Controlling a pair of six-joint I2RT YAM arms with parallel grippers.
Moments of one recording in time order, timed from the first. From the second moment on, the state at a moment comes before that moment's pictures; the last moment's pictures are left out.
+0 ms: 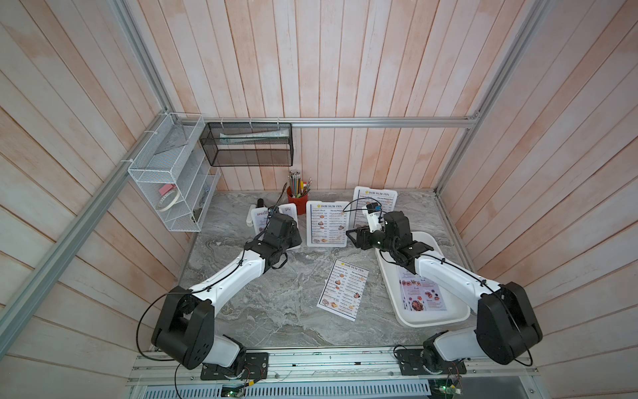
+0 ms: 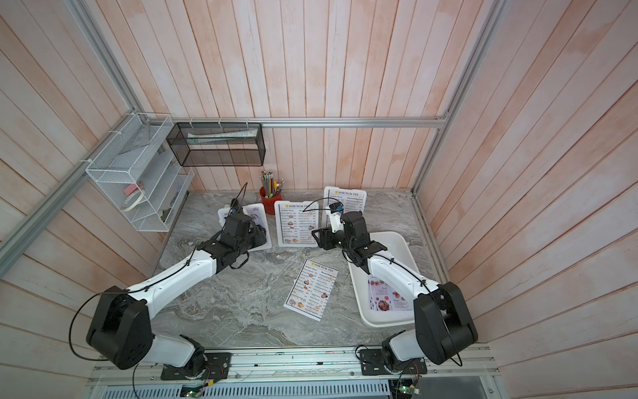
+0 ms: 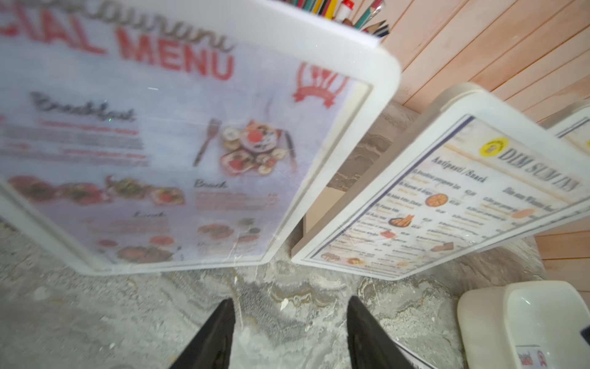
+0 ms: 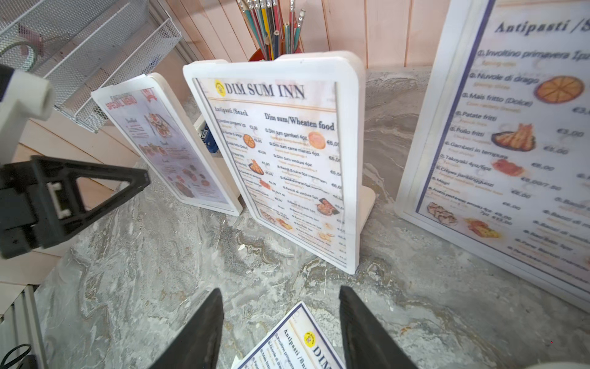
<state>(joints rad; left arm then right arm) -0.46 1.42 0.99 -0.26 -0.17 -0.63 0.46 1.45 0.91 0.04 -0.32 0.29</state>
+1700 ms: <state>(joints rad) -0.27 1.64 1.57 -0.56 -0.19 -0.09 0.46 1.57 0.96 0.21 -0.42 0.28</state>
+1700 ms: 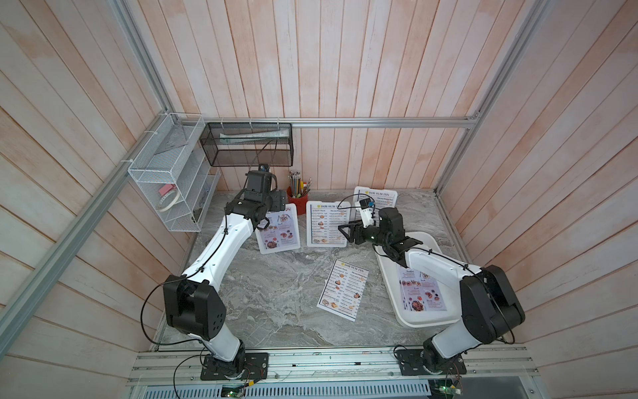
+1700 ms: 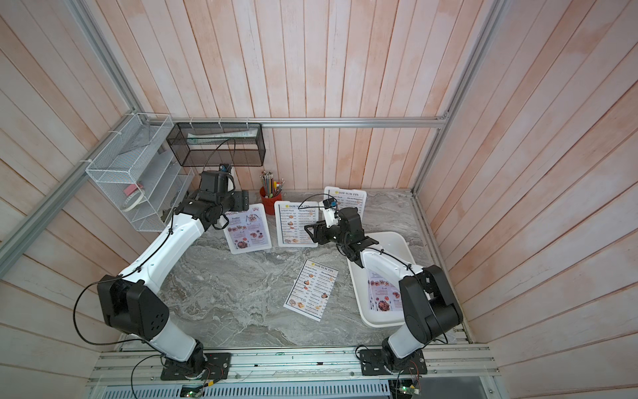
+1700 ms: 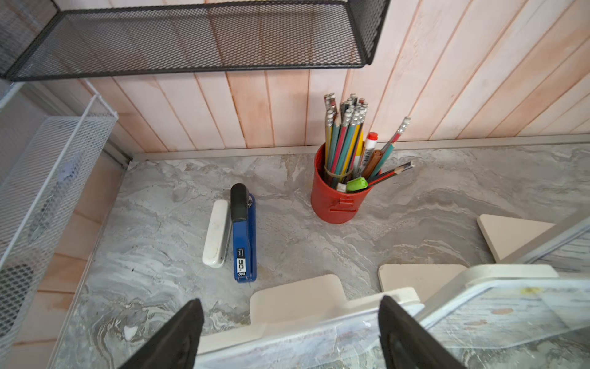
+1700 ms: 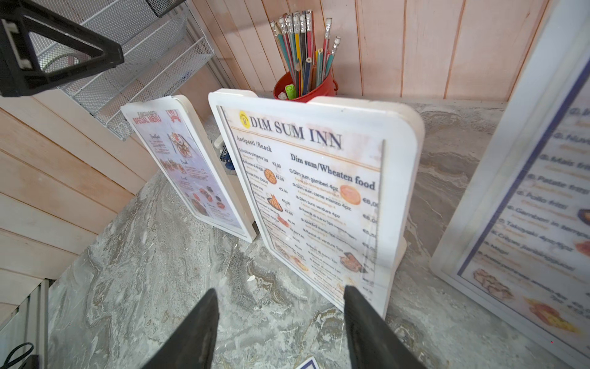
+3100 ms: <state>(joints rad) -0.27 1.73 1.58 -0.53 -0.06 -0.05 0.48 1.54 0.96 0.15 -0.41 0.28</state>
